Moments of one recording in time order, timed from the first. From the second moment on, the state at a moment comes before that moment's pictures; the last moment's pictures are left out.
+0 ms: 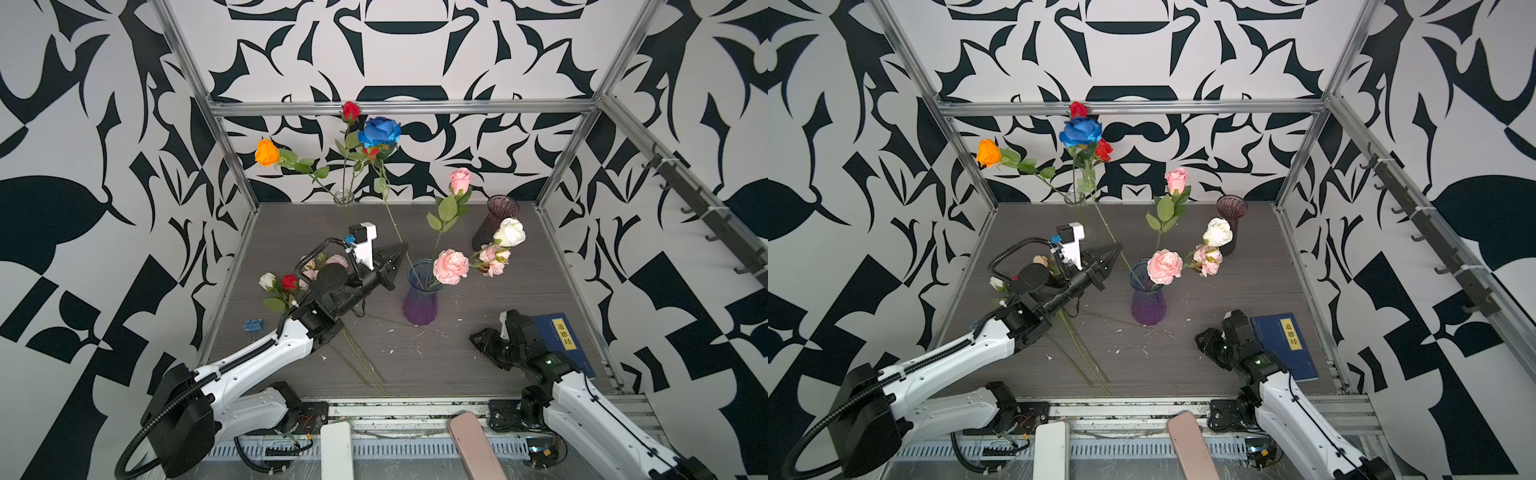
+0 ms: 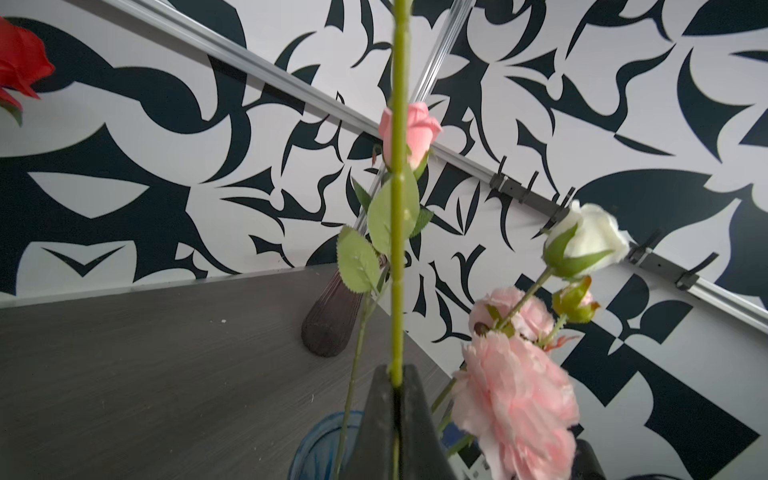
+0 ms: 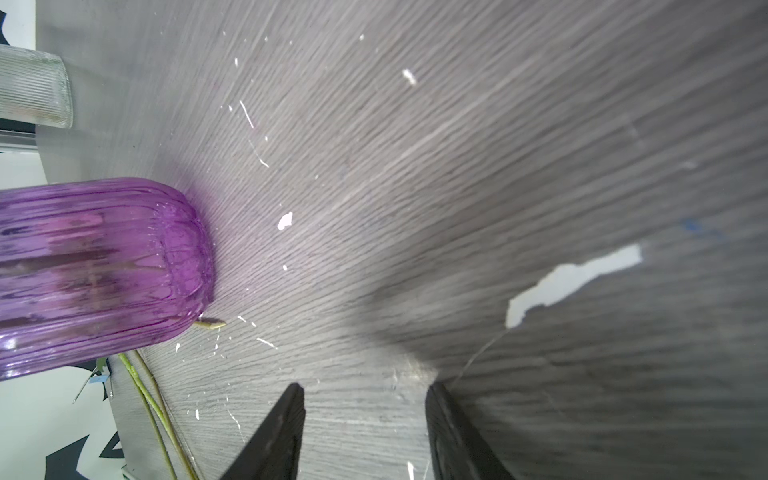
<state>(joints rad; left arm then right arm) -0.82 1.14 0.71 0.58 0.08 -0.47 0.32 0.65 0.18 -0.43 -0.24 0.97</state>
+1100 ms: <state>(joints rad) -0.86 0.95 0.51 0.38 -0.04 -0.49 0.32 0.65 0.18 -0.43 -0.24 0.98</state>
